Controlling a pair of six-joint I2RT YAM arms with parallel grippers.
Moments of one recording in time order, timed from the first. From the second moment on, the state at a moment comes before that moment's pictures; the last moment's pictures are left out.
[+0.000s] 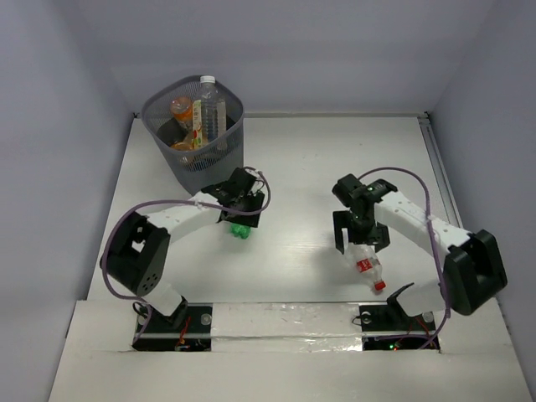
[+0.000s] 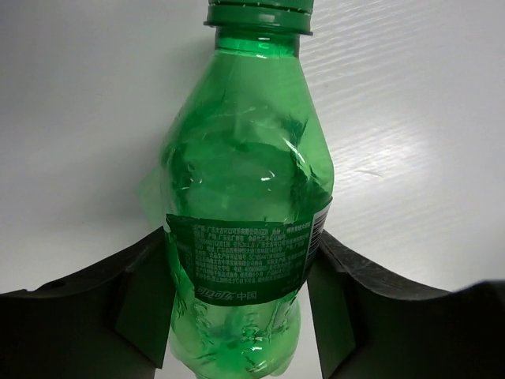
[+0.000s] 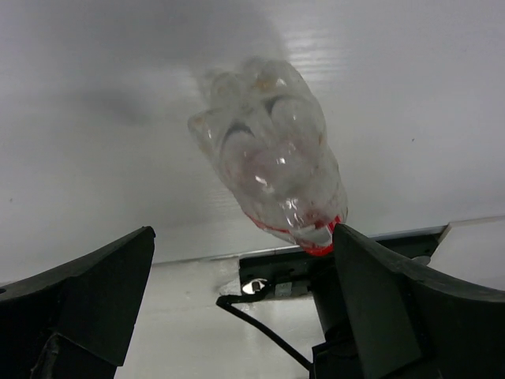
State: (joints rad) left arm -0.61 1.59 0.95 -0.43 -0.07 -0.30; right arm 0.54 1.36 1.01 -1.16 0.18 0.57
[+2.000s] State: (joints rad) left arm -0.15 1.09 1.69 -0.70 -0.16 -0.67; right arm 0.71 2.14 2.48 -0.13 -0.21 1.05
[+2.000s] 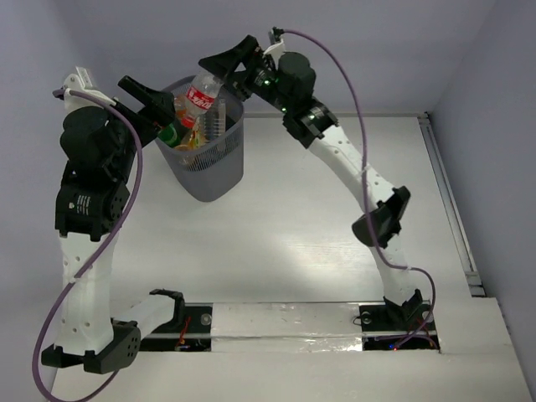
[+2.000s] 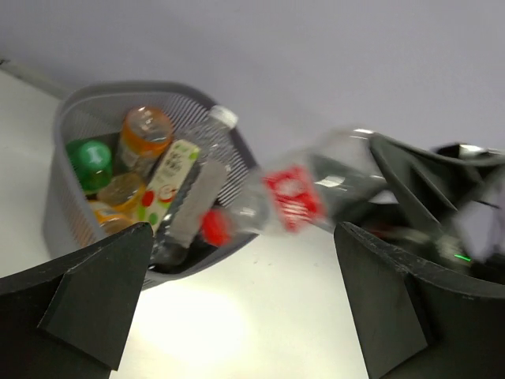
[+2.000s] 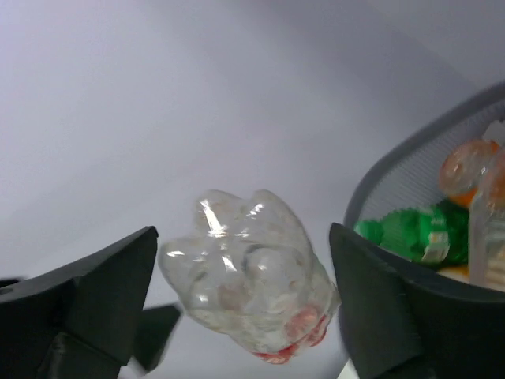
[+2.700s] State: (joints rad) left arm -0.22 1.10 1.71 -0.68 -0.08 -0.69; right arm 0.73 1.55 1.86 -0.10 -0.06 0.84
